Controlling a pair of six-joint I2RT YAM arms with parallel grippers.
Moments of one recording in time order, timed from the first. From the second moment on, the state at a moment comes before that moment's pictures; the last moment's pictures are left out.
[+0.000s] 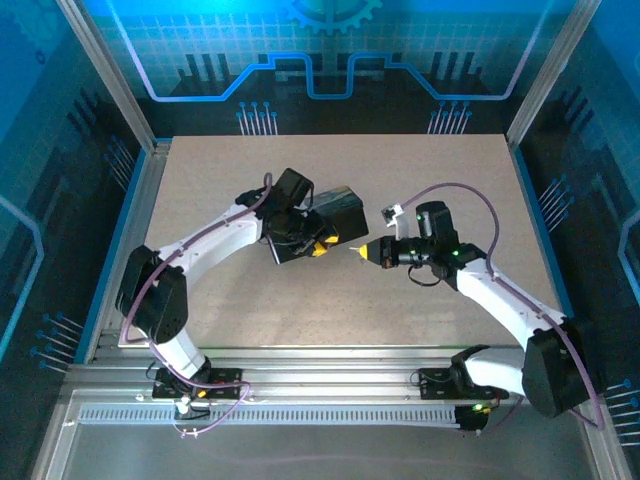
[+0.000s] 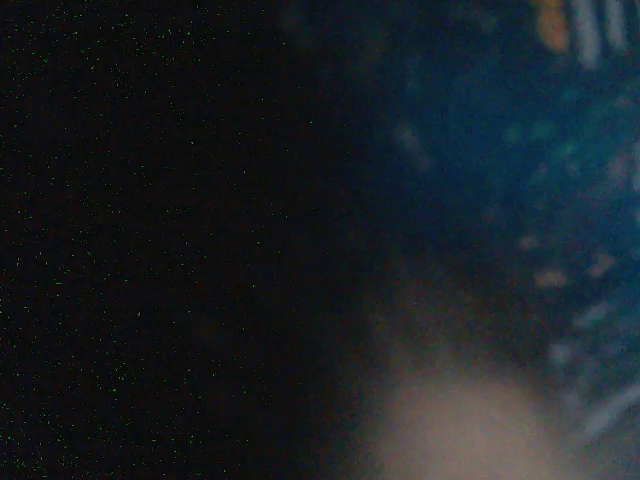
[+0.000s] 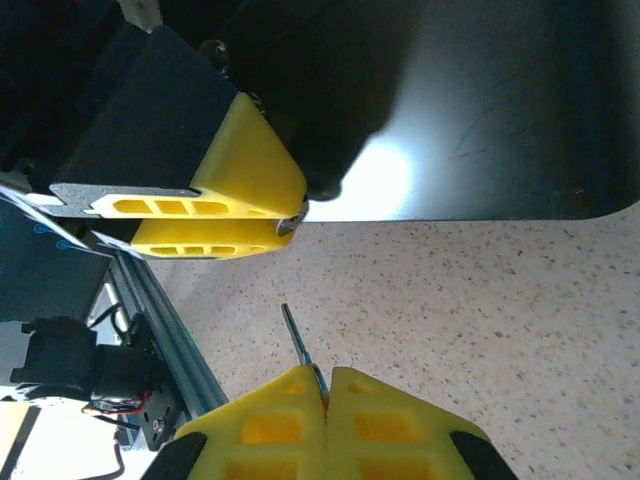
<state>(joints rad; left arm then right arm) -0.55 1.66 1.31 -0.65 0.48 -1.27 0.38 1.20 0.72 -0.17 -0.68 0.41</state>
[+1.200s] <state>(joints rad) -0.54 1.57 1.17 -0.40 0.50 -1.50 0.37 1.38 0.56 0.47 -0.74 0.48</state>
